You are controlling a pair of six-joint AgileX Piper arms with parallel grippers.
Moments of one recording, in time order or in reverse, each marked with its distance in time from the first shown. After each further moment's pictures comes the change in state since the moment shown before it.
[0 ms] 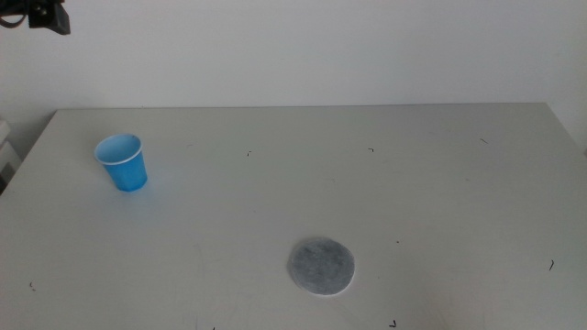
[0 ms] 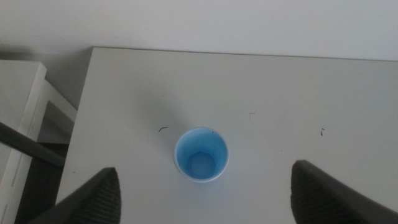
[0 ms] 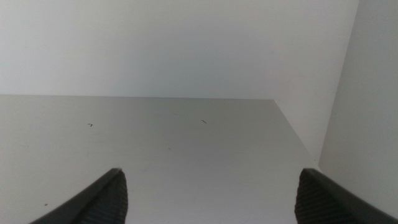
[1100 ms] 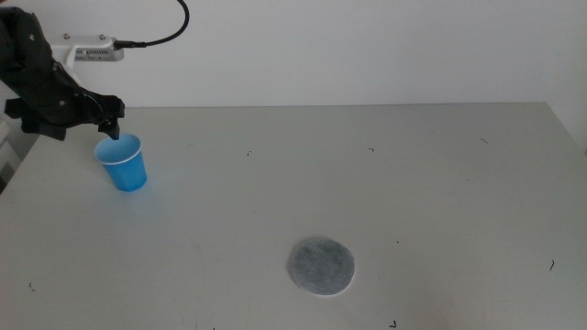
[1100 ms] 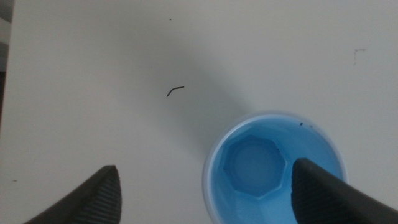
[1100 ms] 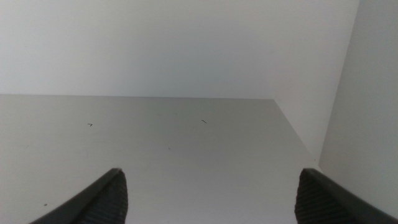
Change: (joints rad) left arm 0.081 0.501 -0.002 -0.024 -0.186 0.124; right arm 0.000 0.000 0.000 0.000 0.000 0.000
